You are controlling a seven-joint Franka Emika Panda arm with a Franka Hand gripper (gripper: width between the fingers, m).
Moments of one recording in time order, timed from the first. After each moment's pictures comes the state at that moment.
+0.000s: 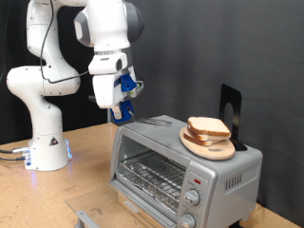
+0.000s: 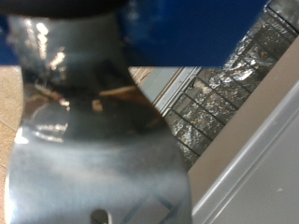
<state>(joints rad) -0.42 -0.27 0.41 -2.33 0.26 2.17 -0.04</state>
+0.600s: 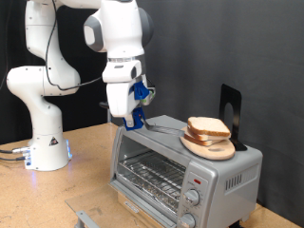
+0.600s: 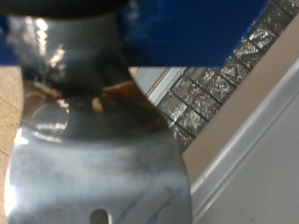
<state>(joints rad) -0.41 -0.13 0.45 -2.21 0.20 2.17 0.03</state>
